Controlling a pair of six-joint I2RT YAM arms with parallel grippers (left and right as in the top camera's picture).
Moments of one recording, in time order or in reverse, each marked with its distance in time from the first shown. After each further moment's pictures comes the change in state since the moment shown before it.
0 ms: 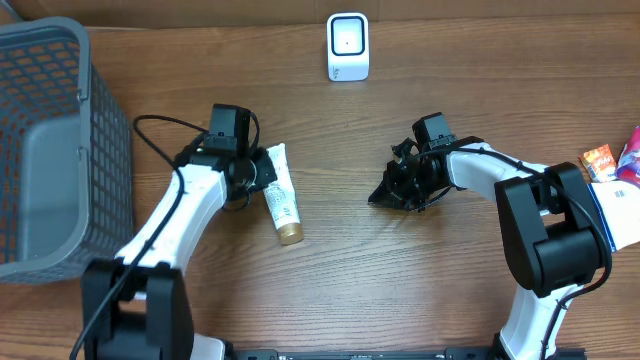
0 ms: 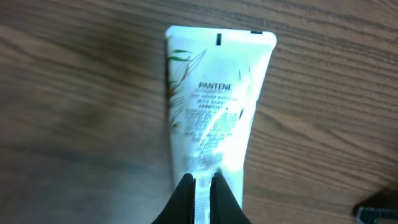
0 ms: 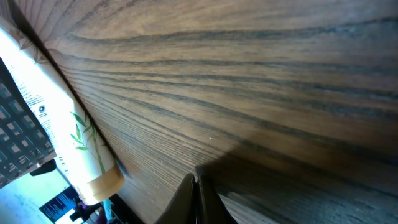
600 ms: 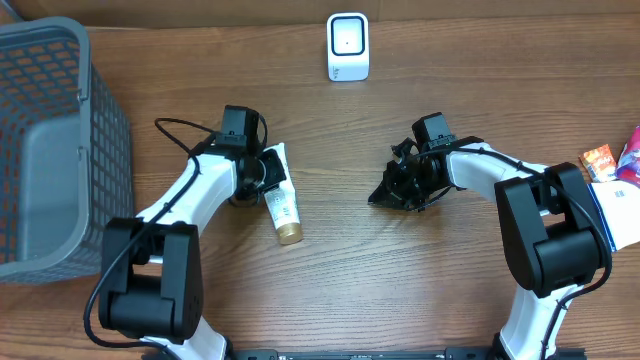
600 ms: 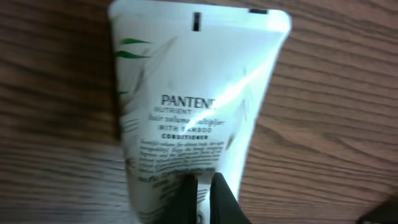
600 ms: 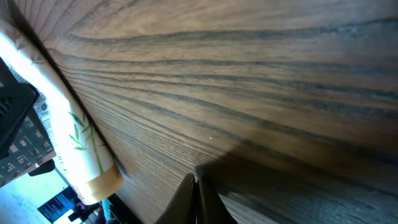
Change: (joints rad) left arm 0.000 0.148 0.008 0.085 0.096 -0.003; right arm 0.000 -0.002 0.000 -0.002 0.004 0.000
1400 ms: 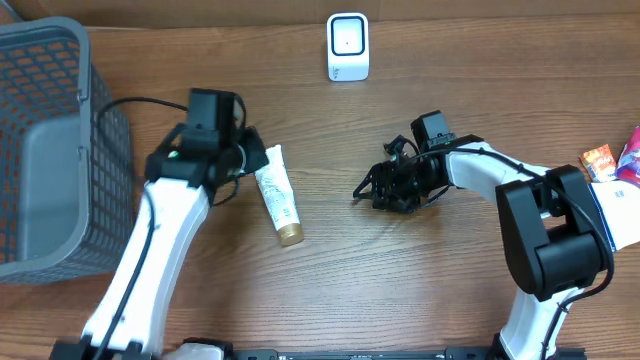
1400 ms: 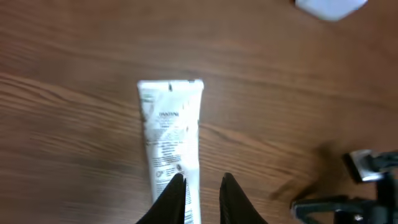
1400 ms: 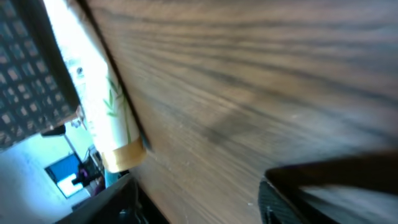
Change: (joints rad) left arm 0.002 -0.364 0.125 -0.231 -0.142 0.013; right arm 0.017 -0.017 0.009 -0.015 -0.121 -0.117
